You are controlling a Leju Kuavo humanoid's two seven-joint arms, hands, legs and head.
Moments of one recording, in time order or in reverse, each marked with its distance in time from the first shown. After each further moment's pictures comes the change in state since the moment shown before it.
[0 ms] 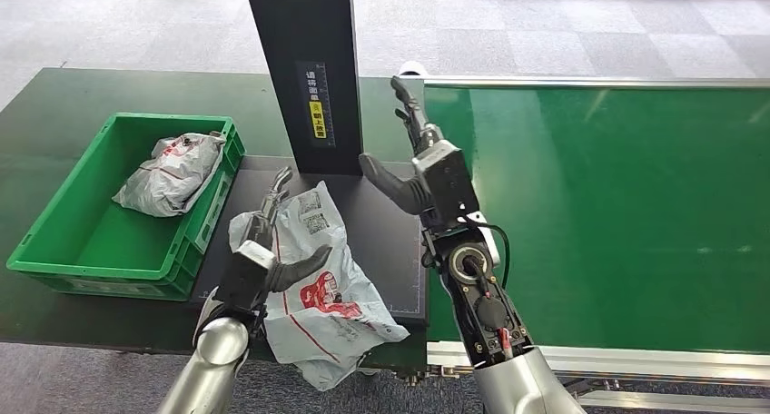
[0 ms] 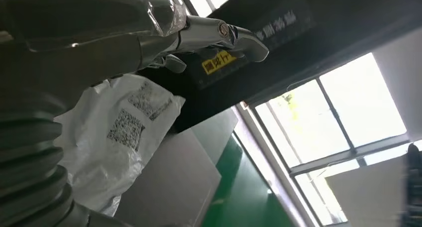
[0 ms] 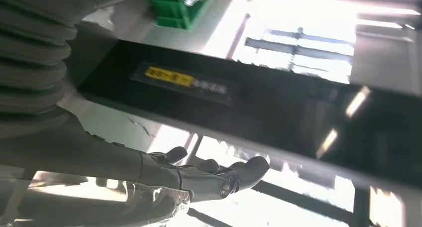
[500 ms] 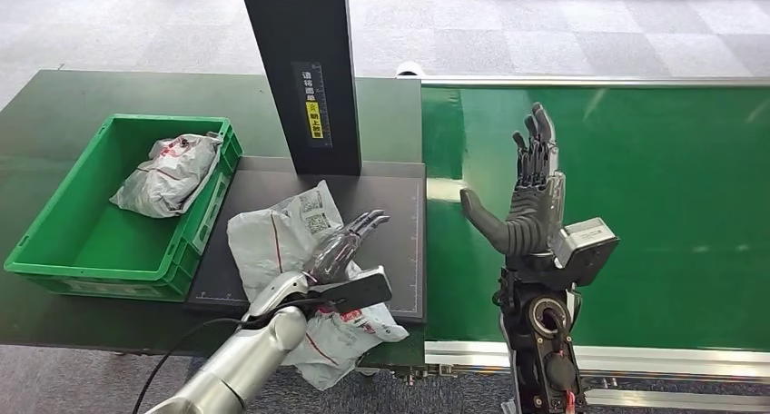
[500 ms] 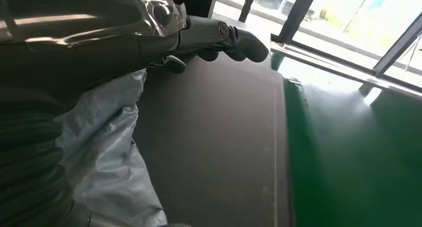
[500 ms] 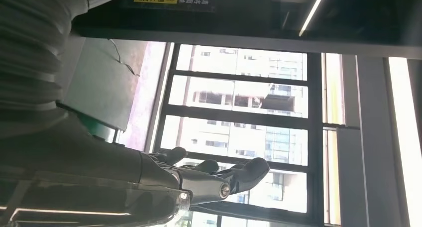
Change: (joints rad) left arm -0.249 -0.026 -0.200 0.511 -0.434 0.020 0.112; right arm 0.253 -0.066 -0.208 -0.295 -0.075 0.033 -0.165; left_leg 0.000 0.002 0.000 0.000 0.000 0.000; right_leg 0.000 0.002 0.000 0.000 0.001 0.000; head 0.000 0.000
